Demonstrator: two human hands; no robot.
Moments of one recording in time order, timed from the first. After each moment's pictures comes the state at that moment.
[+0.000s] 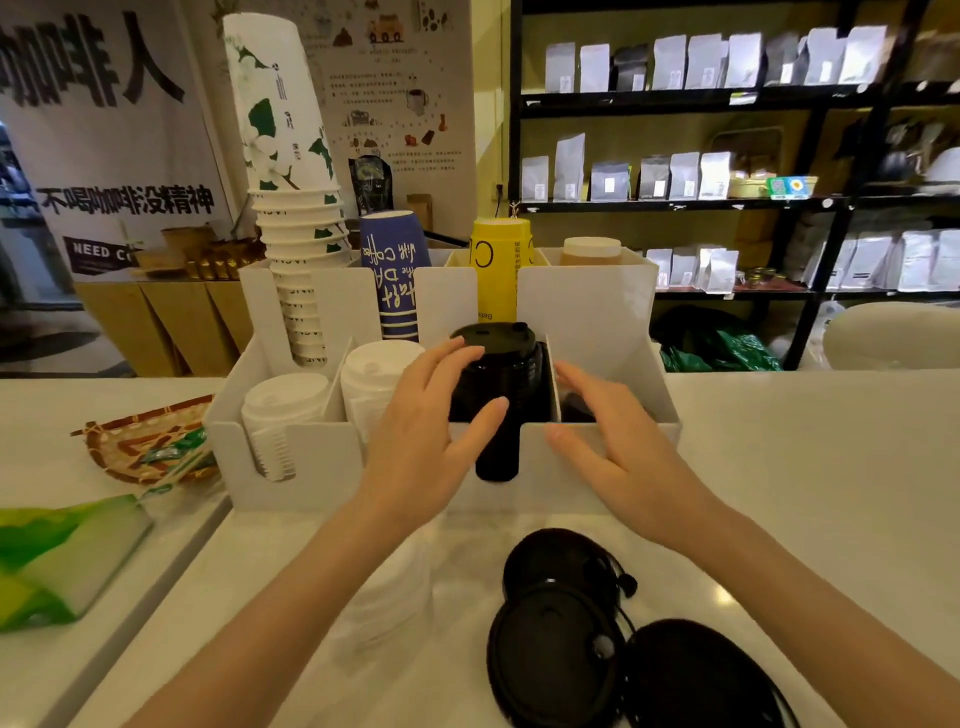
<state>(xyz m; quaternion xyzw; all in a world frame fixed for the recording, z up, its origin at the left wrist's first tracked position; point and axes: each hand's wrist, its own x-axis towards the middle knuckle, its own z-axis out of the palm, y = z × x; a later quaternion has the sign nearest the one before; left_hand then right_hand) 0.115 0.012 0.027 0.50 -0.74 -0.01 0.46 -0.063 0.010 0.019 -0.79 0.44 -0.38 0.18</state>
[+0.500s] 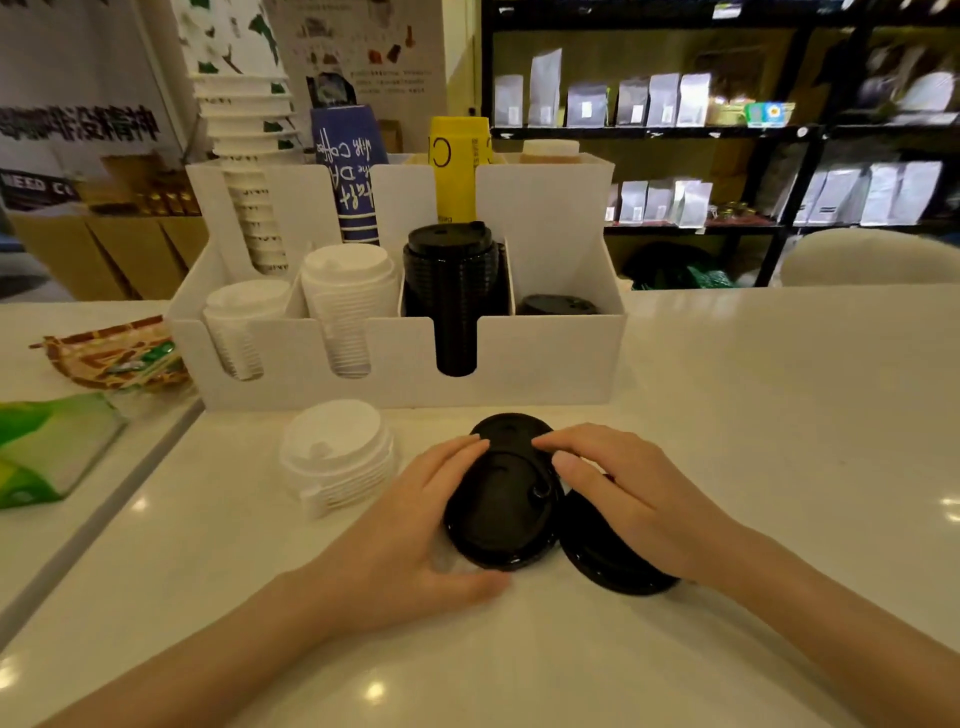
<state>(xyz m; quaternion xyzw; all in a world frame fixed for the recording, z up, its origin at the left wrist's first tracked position) 0.112 0.114 -0.059 0.44 -0.84 -0.20 0.23 -0.104 0.096 -0.039 -0.81 0.46 -0.28 0.20</state>
